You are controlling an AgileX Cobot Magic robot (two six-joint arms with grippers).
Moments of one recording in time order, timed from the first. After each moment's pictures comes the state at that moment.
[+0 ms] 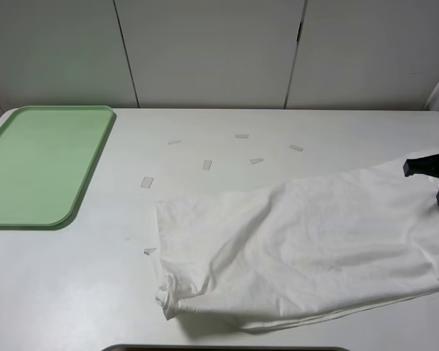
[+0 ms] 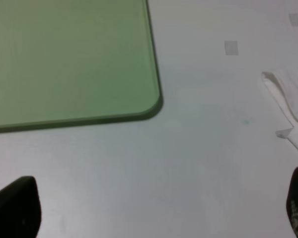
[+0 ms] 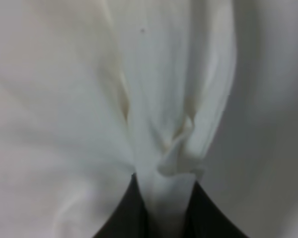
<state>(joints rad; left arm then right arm) -0.07 0.00 -0.49 0.03 1.06 0.00 -0.18 1.69 -0.89 -0.25 0.69 0.22</state>
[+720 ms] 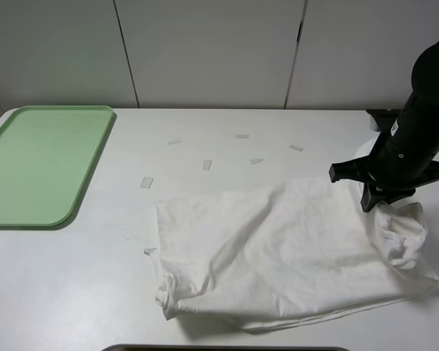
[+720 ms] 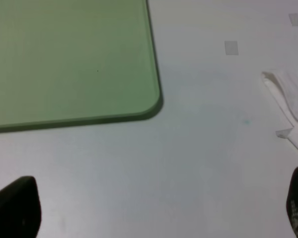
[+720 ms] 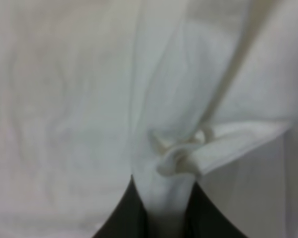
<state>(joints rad) -0.07 0.00 -0.49 0.03 1.06 0.00 0.22 1.64 -0.89 -0.07 0.81 0.28</state>
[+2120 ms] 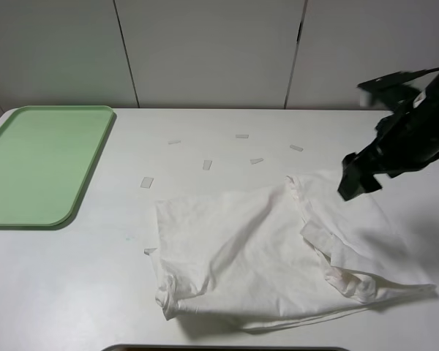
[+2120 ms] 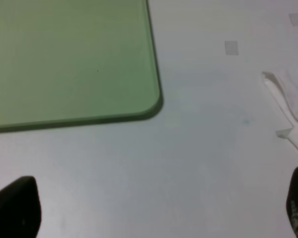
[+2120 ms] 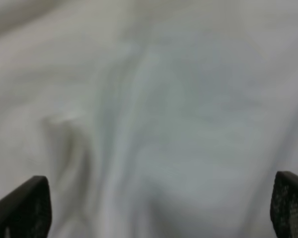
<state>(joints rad) -0.07 0.00 -0.49 0.03 1.06 0.00 0.19 1.46 -0.89 0.03 0.79 -0.26</state>
